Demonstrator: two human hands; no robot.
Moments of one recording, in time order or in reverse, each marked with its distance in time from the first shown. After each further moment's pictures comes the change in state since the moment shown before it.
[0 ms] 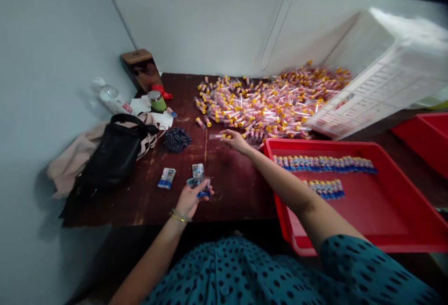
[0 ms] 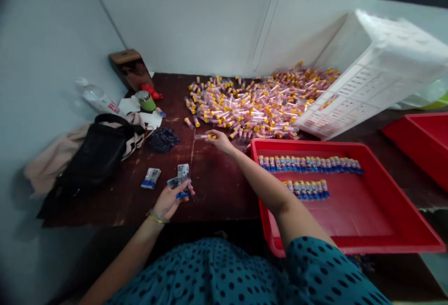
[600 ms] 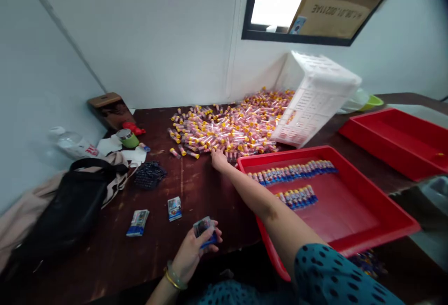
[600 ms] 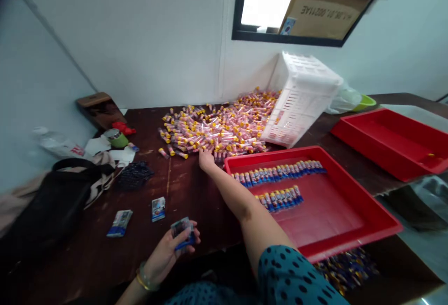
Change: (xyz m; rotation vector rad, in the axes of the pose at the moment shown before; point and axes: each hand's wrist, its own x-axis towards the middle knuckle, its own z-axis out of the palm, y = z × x) left_hand -0.032 -0.022 0.060 0.084 -0.233 -0.188; right_hand 0.023 0.018 -0.031 -0.378 0.217 0.183
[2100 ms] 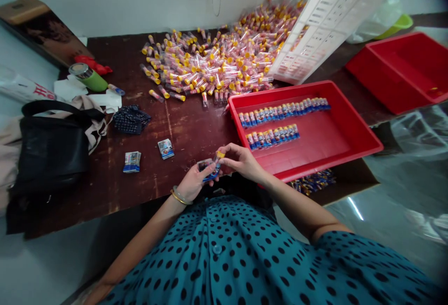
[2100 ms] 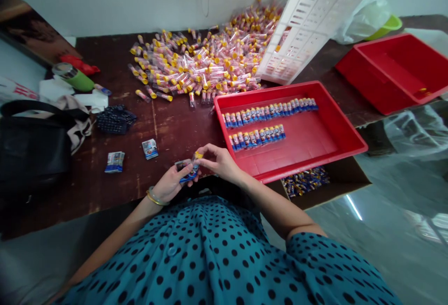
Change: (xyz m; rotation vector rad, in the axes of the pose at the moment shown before) left_hand 0.001 -0.016 0.020 0.160 -0.300 0.007; right_hand -0.270 0.026 -0.031 1.157 -0.161 -0.034
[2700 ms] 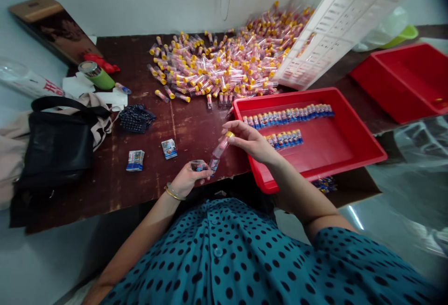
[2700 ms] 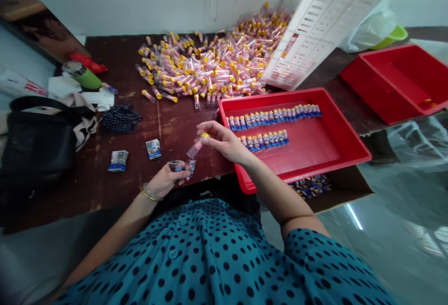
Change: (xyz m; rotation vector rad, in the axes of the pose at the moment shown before) left_hand 0.001 0.005 -0.035 0.058 0.089 -0.010; right_hand 0.041 -0.053 -0.023 0.011 -0.129 -0.131
